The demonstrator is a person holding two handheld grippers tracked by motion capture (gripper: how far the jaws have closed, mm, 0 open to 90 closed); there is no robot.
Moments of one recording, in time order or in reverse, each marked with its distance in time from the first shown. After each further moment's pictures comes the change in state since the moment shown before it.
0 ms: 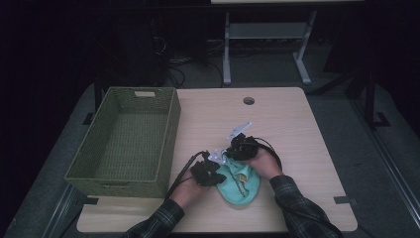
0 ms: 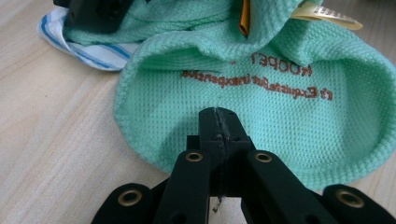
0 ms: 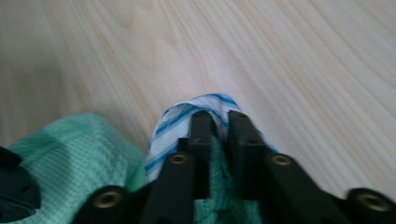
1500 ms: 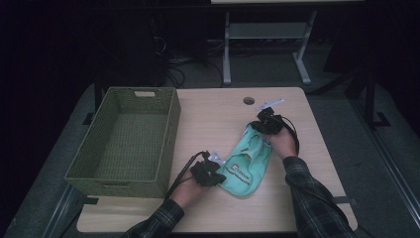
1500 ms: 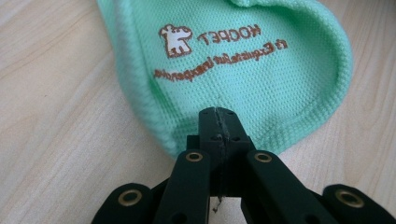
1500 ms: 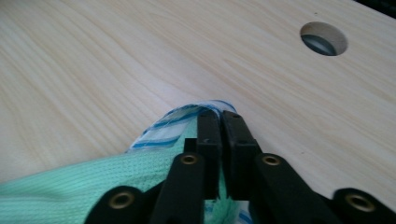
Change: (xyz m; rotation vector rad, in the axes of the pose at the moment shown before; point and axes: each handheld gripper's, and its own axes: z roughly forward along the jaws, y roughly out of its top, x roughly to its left) left arm -0.001 0.000 0.001 -0.012 -0.003 -0.010; right arm -0.092 -0.013 -0.043 -0.099 -0.224 0.273
